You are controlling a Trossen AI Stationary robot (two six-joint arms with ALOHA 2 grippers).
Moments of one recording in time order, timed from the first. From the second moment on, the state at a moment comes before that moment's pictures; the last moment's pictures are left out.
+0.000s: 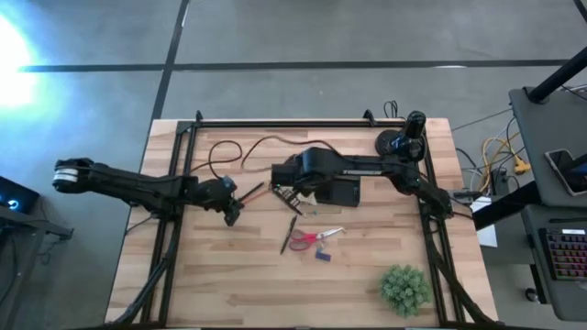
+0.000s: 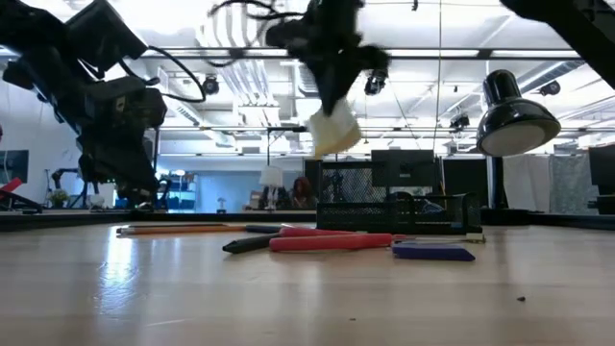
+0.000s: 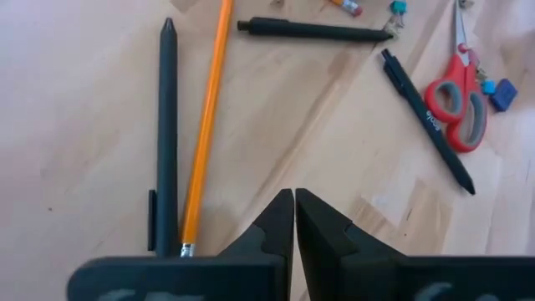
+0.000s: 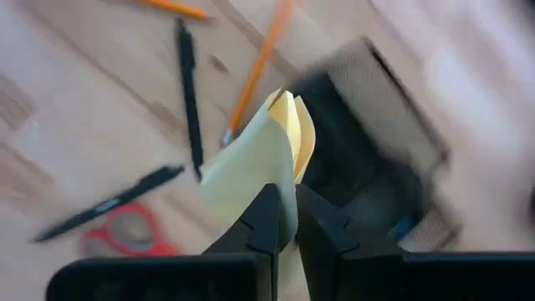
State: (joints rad) left arm -0.01 0.90 0.33 -0.22 -0.08 -0.72; right arm 0.02 2.23 2.34 -1.57 0.22 0.90
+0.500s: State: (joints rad) left arm -0.01 0.94 0.33 -0.19 -0.02 -0.66; right arm 0.18 1.81 1.70 -1.57 0.37 2.13
